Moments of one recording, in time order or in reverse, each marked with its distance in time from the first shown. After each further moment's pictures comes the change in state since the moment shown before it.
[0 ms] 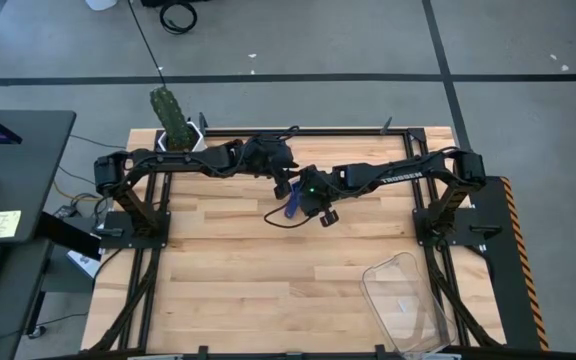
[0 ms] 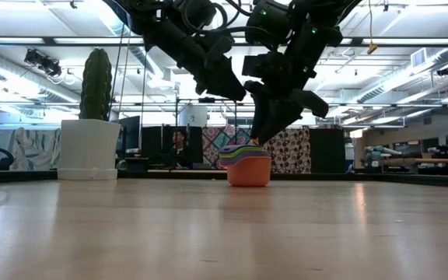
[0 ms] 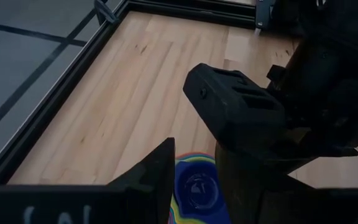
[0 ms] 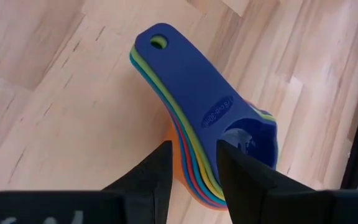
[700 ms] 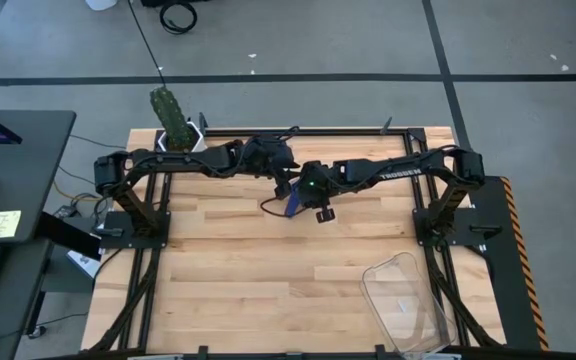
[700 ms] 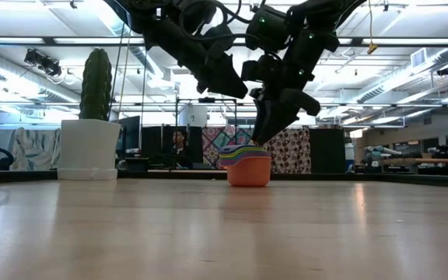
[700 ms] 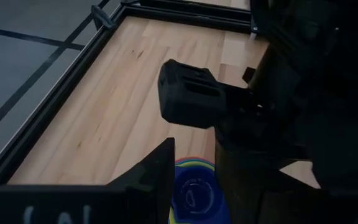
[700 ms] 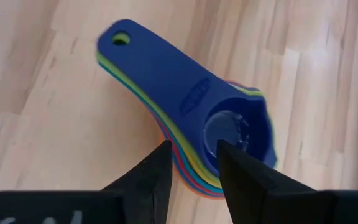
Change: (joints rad) left arm -0.001 0.000 0.003 0.005 0.004 0.000; right arm -0.046 0.002 -0.001 0.004 -0.023 0.174
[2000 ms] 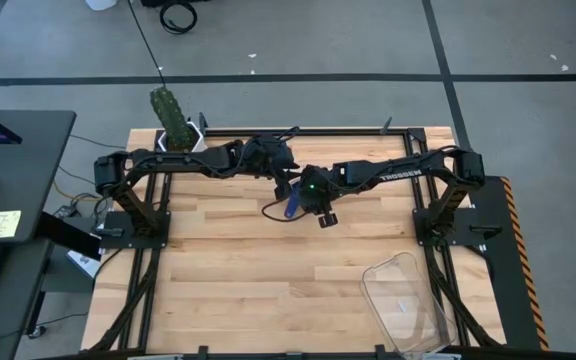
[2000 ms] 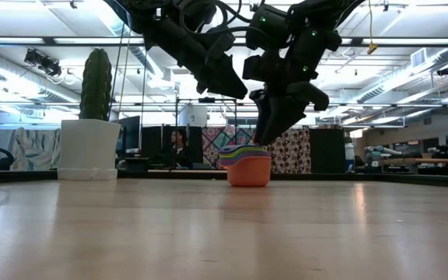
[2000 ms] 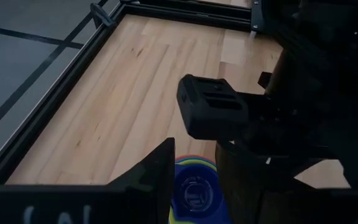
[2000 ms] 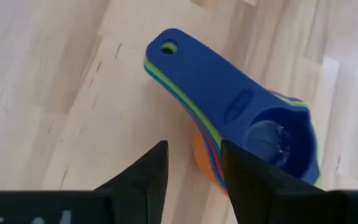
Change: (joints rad) left arm 0.001 0.000 -0.002 -0.004 -0.003 0.000; right arm 0.015 -0.001 0.000 -0.032 -0.099 0.005
